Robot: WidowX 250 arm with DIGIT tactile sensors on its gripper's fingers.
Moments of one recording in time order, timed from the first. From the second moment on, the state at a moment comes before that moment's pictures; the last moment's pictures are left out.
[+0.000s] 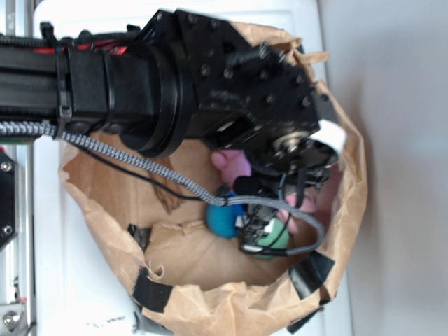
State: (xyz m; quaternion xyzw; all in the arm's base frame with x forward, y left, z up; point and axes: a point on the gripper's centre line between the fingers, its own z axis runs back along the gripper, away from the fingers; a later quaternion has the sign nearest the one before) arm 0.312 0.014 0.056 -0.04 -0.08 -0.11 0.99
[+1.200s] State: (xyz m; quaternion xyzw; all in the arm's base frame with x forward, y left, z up) arm 0.261 -0.015 0.065 -0.12 -0.09 -0.12 0.98
